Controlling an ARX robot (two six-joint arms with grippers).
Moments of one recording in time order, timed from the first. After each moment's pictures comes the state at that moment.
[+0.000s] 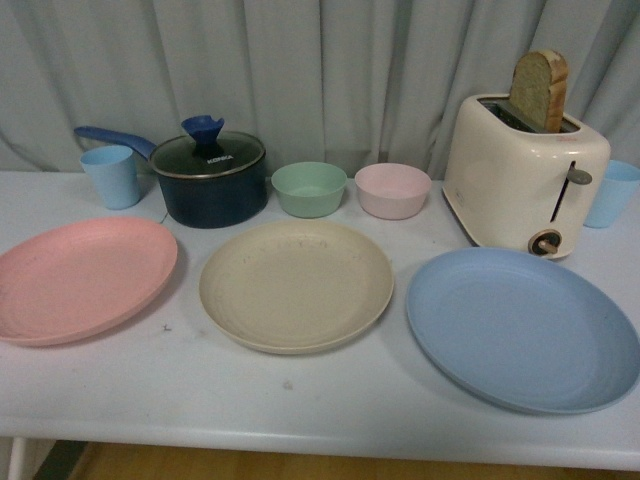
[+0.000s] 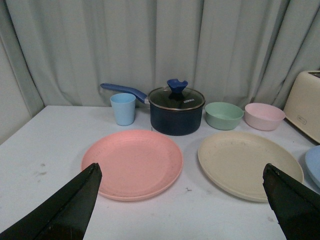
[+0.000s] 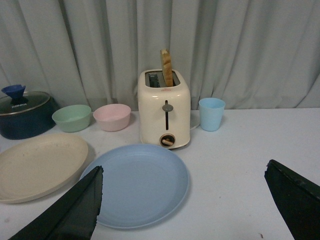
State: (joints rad) left arm 0.00 0.01 0.01 0.00 0.00 -0.01; right arm 0.00 0.00 0.01 0.00 0.00 0.00
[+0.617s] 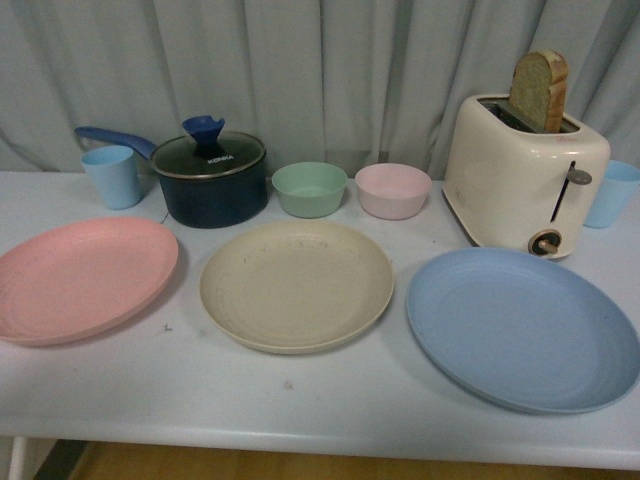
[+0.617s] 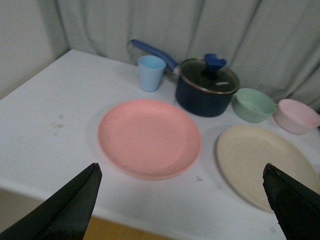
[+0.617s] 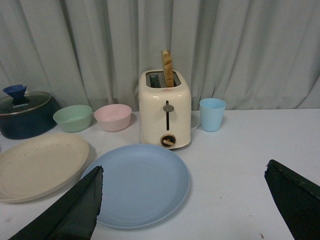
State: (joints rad) left arm 0.02 0.57 0.27 0.07 -0.12 -0.20; right arm 0.00 0.00 0.01 0.00 0.00 0.00
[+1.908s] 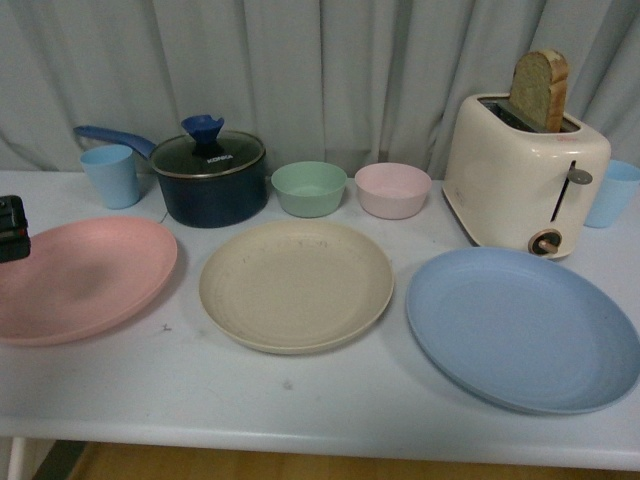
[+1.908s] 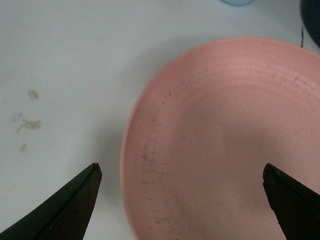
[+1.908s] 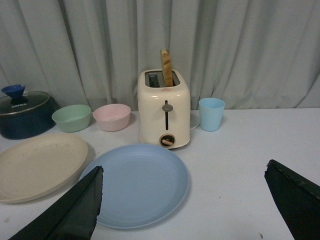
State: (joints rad) left arm 0.27 2.06 1.04 0.34 0.01 -0.05; right arm 0.00 0.00 0.01 0.00 0.00 0.00
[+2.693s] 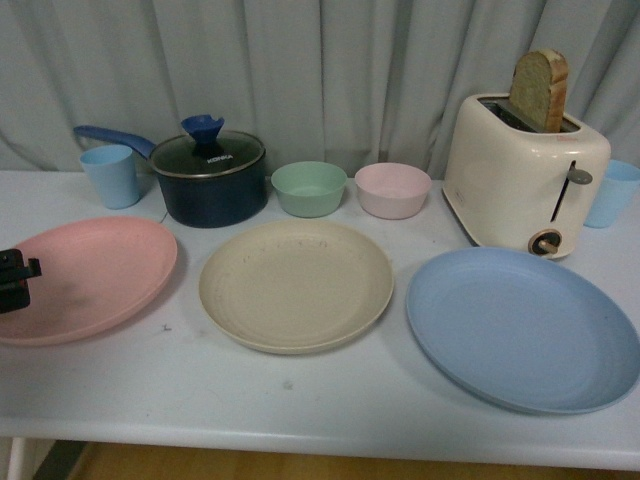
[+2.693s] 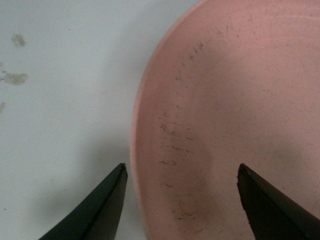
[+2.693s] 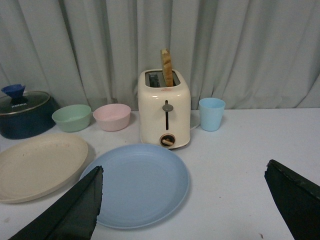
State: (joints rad) left arm 0.28 2.19 1.02 0.43 -0.03 -0.08; right arm 0.00 0.00 0.01 0.00 0.00 0.00
